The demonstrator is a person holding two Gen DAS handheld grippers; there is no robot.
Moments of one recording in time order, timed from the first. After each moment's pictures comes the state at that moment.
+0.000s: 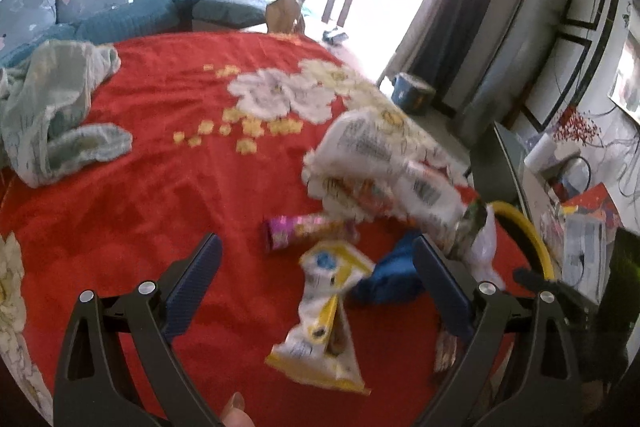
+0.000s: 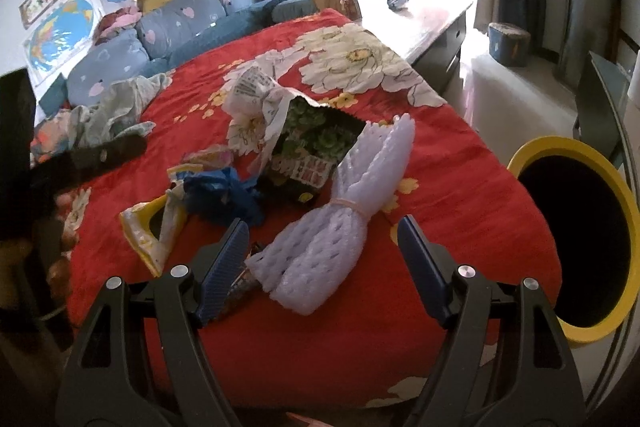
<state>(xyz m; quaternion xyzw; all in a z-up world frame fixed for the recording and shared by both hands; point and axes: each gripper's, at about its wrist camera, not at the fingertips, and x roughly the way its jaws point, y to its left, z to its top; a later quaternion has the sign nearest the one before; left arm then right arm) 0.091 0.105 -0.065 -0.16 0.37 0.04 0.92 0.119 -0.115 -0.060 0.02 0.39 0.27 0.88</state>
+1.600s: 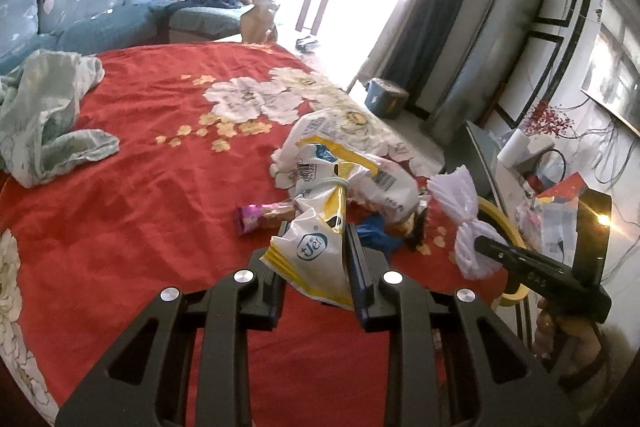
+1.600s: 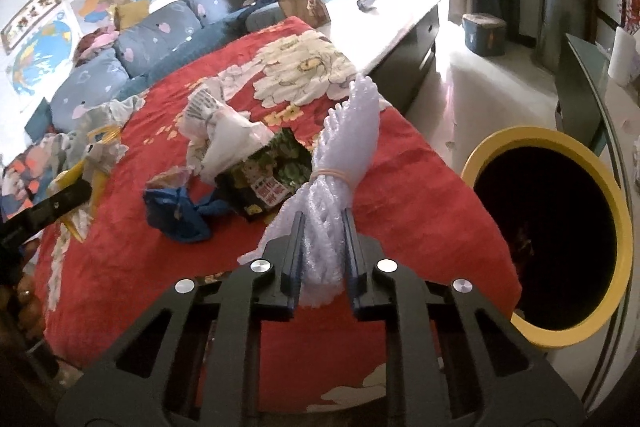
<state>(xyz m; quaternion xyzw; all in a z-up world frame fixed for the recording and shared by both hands) 0.064 0.085 -0.047 -0.16 0.34 0.00 0.93 0.144 -0.158 -0.056 0.05 0.39 0.24 0.89</state>
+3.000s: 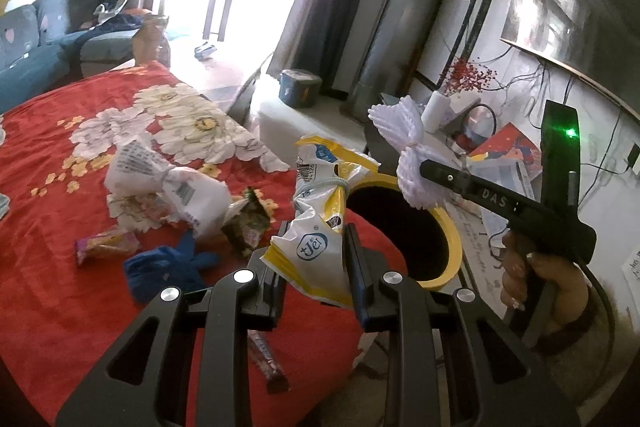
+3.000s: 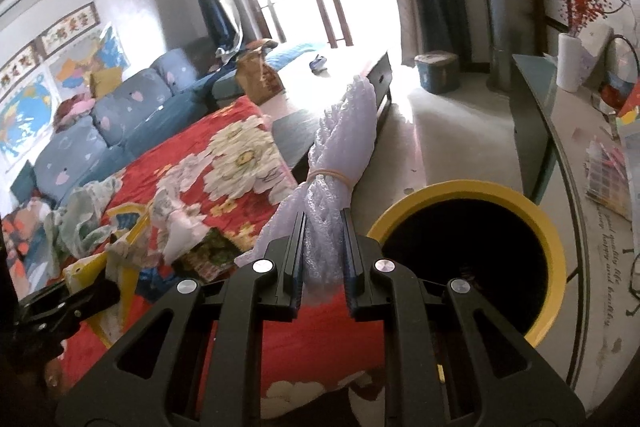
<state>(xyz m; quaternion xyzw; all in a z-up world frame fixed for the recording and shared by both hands) 0.090 -0.051 -0.027 -0.09 0.33 -0.15 0.93 0.152 -0.250 -0.009 0.11 0.31 0.17 0.93</state>
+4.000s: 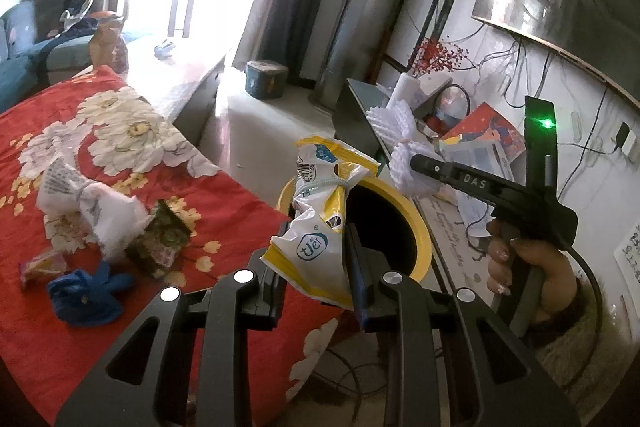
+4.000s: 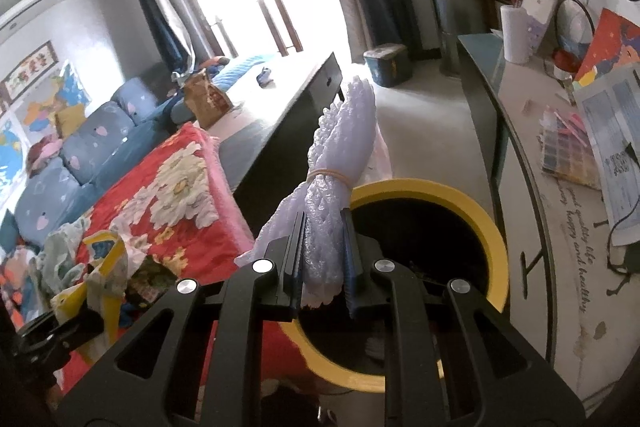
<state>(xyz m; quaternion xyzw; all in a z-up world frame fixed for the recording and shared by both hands) 0.117 -0.121 -0.031 -0.07 0.34 -0.20 0.92 0.172 -0.330 -0.029 0.16 0.32 0.10 0.93</state>
